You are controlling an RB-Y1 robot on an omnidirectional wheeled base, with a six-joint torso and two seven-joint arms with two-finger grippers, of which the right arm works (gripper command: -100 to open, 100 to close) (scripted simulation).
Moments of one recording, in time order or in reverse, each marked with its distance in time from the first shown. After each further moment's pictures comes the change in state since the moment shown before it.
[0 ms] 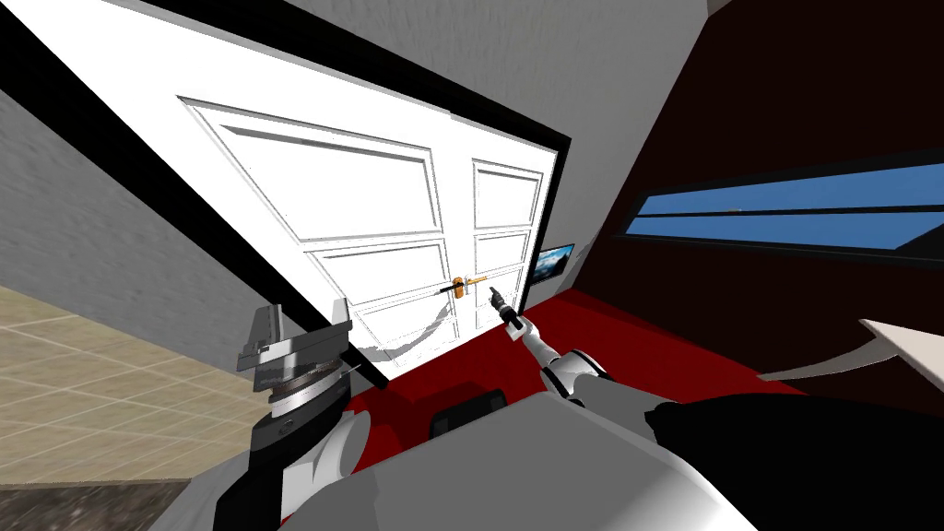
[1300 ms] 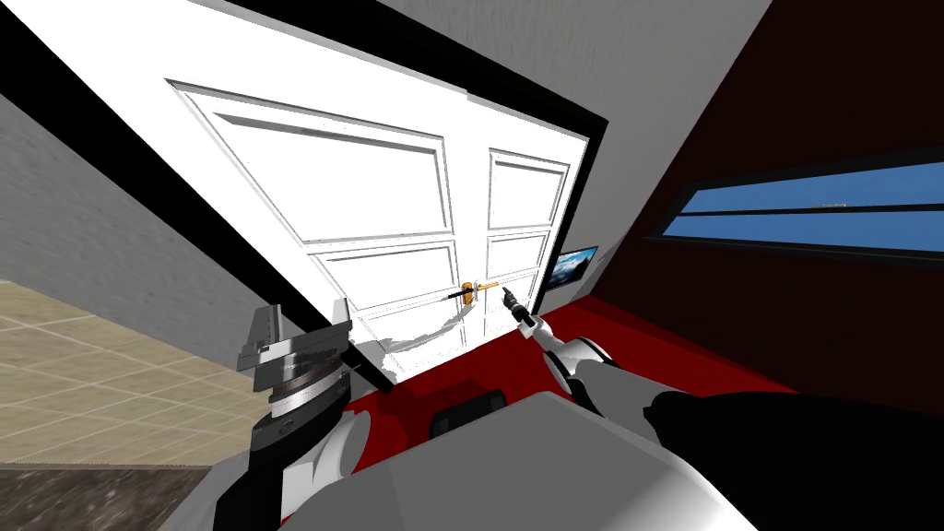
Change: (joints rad) arm -0.077 -0.111 -0.066 0.249 -0.015 -0.058 -0.037
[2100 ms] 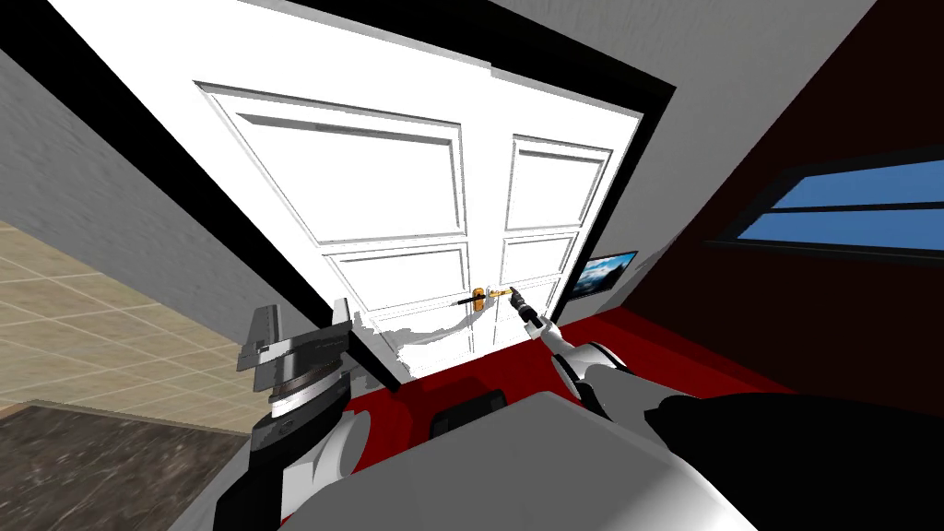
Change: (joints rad) arm 0.057 -0.048 -0.039 -0.050 -0.025 0.013 -0.011
